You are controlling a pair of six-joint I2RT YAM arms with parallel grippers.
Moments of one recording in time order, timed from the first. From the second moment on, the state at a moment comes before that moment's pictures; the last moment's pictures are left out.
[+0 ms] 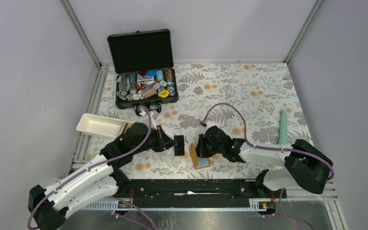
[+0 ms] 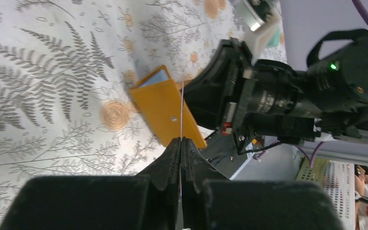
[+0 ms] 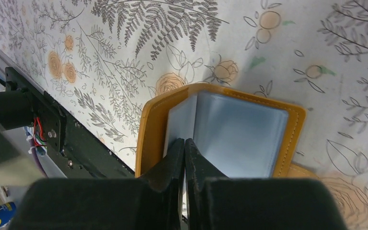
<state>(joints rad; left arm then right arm) -0.77 0.73 0.55 -0.32 0.15 -0.85 0.95 1.32 0.51 0.07 -0.09 0.78</state>
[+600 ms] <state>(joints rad) -0.85 0.62 0.47 -0.21 0.02 -1.03 0.96 1.38 0.54 0.18 -0.18 0.82</state>
